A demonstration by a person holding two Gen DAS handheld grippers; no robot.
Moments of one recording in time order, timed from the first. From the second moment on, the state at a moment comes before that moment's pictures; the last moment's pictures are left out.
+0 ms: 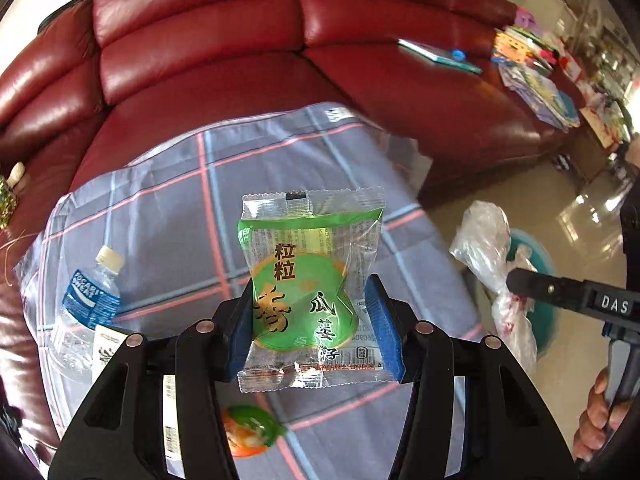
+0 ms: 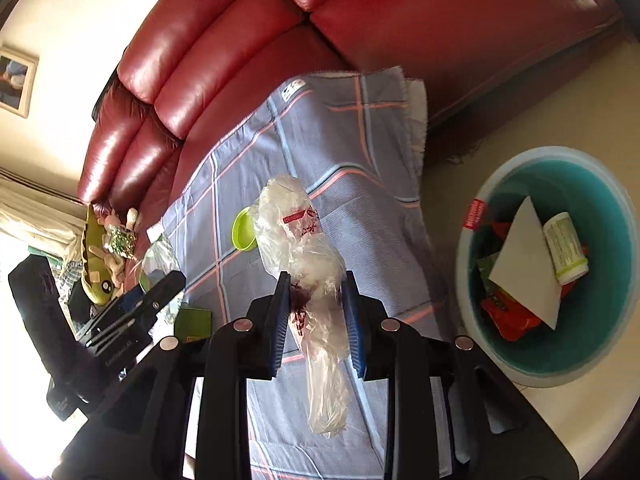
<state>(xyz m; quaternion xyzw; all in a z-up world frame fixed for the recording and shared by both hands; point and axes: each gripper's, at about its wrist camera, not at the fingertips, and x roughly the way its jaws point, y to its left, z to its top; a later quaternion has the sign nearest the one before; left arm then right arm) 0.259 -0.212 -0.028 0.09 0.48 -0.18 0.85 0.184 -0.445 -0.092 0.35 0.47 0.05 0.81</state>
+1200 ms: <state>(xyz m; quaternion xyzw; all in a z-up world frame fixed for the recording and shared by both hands) 0.165 -0.455 -0.116 0.21 0.52 -0.35 0.75 0.063 -0.630 -0.119 0.43 0.42 -0.08 0.79</state>
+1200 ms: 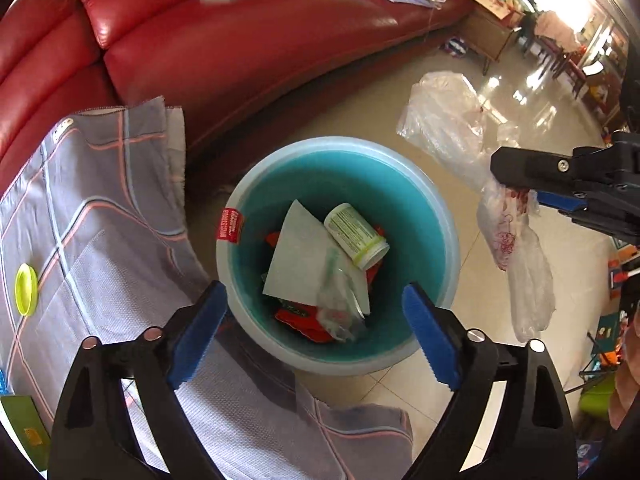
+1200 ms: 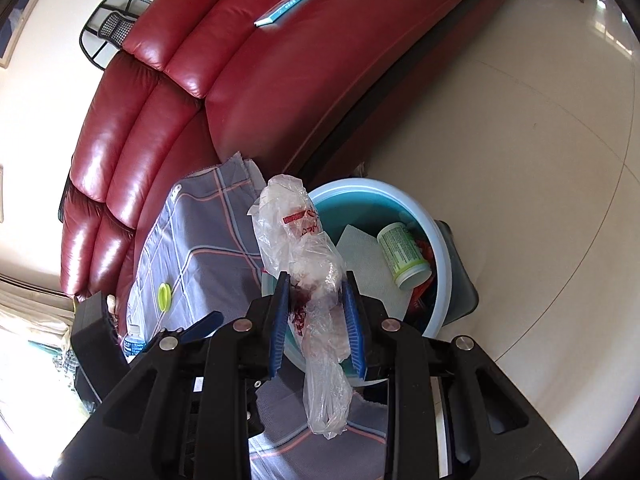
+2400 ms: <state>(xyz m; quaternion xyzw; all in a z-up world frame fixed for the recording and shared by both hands) 0.192 -0.341 -0.097 0.11 0.54 -0.32 0.77 0.110 -0.549 -0.125 0.34 0.51 -0.11 0.78</state>
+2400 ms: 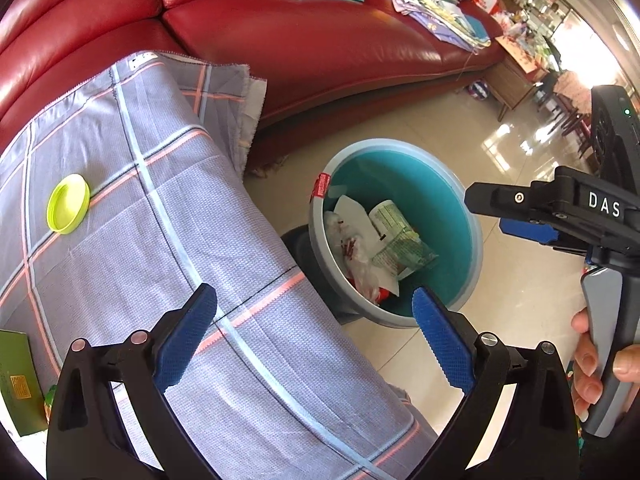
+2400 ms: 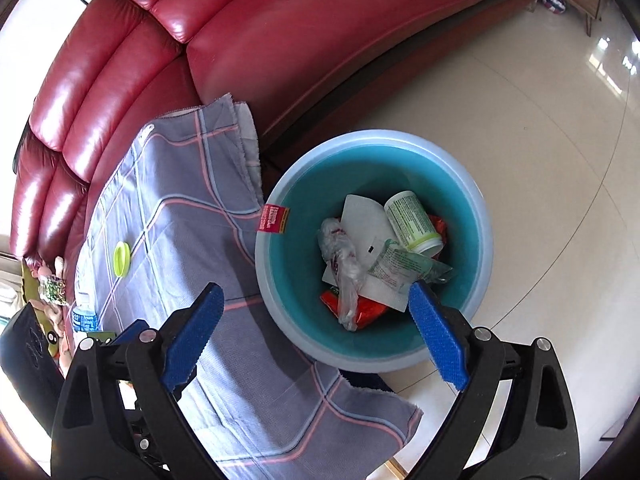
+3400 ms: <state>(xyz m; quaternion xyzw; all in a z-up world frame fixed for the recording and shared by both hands) 0.165 -0.136 -0.049 0.04 0.51 -0.23 0.83 0.119 -0.375 -0.076 0.23 0.53 -0.03 0.81</state>
